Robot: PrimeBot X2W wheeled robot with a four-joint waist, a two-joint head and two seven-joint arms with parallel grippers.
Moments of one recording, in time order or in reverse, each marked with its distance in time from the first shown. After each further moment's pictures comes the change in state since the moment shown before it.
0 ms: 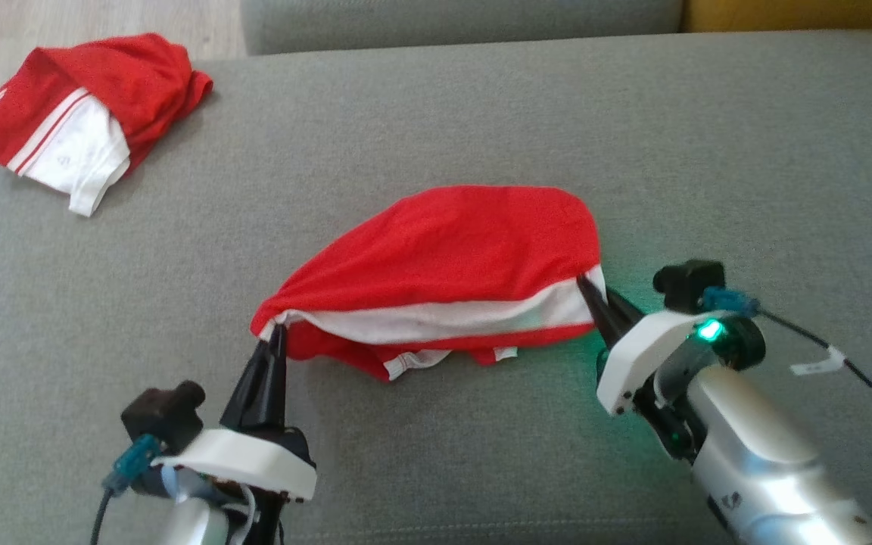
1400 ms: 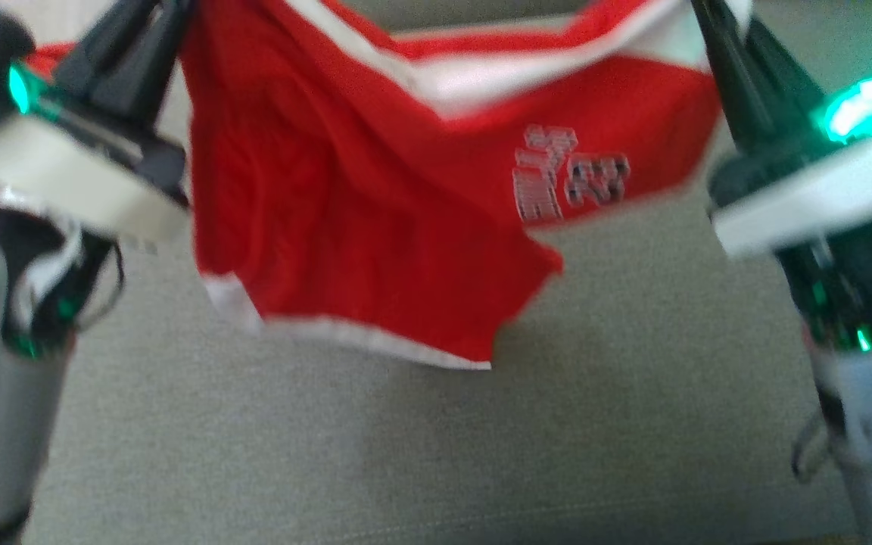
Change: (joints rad) left arm -0.539 0.348 -0.012 -0.501 -0.050 -0.073 0.469; right arm 0.000 -0.095 -0.334 -1.011 0.003 0.000 0.327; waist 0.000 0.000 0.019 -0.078
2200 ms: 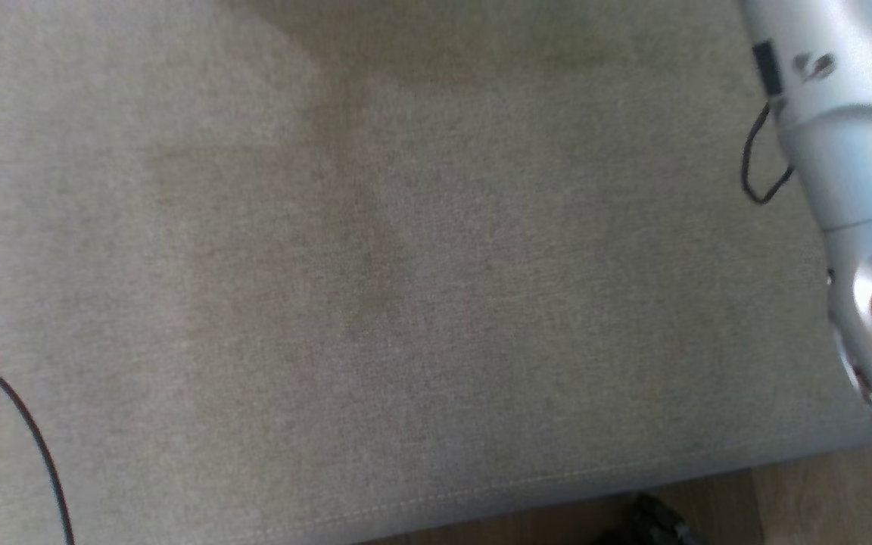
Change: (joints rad) left arm -0.711 -0.095 -0.059 0.894 0.190 0.034 -0.460; right arm -0.890 0.175 0.205 0.977 0.009 0.000 -0.455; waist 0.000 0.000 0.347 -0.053
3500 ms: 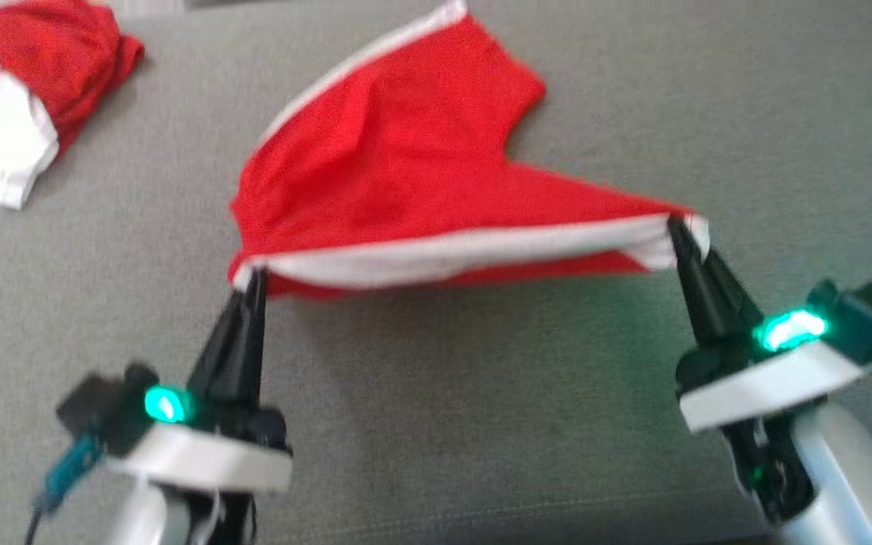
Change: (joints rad) left arm 1.265 -0.140 0.045 -0.705 -0.168 0.011 -0.016; right arm 1.222 -0.204 -0.109 -0.725 0.069 0.000 0.049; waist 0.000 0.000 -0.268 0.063
